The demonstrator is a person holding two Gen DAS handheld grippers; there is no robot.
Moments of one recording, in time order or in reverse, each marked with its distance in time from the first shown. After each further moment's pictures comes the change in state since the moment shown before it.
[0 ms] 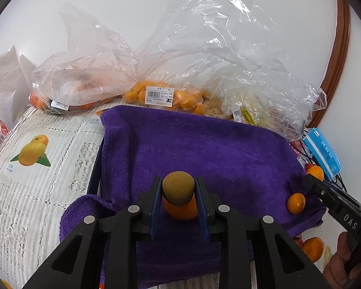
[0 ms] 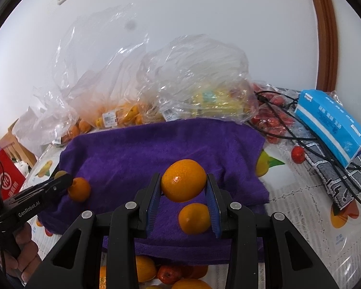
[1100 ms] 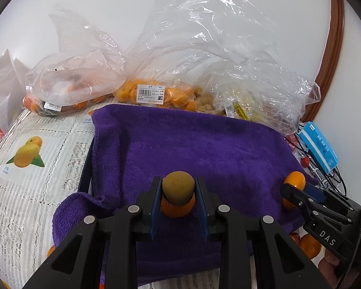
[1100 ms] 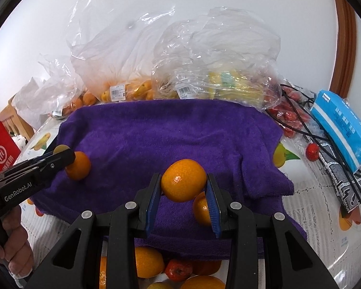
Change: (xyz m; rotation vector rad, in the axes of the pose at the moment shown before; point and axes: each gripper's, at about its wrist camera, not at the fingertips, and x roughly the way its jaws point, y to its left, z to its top) left arm -0.001 -0.008 -0.004 0.029 0.008 -0.024; right arm 0.019 0.021 -0.012 -0.113 0.077 -0.015
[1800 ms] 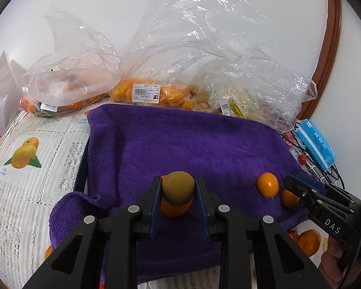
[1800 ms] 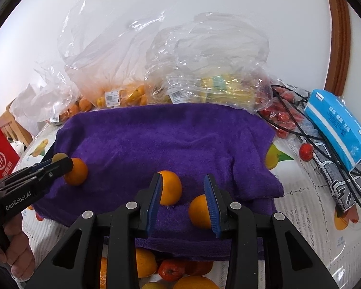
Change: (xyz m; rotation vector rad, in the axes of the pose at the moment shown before) left arm 0.001 -0.002 -0.001 0.013 0.004 -0.014; right arm -0.006 -0.010 0.004 0.035 -0.011 -0.007
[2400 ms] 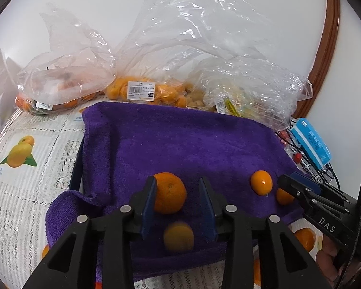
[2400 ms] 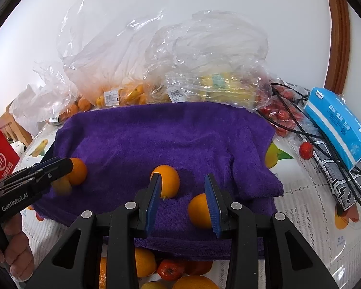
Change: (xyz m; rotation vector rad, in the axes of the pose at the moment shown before) left arm -0.002 -0.001 0.000 0.000 0.017 -0.034; right arm 0.001 0.000 0.000 0.005 0.006 0.001
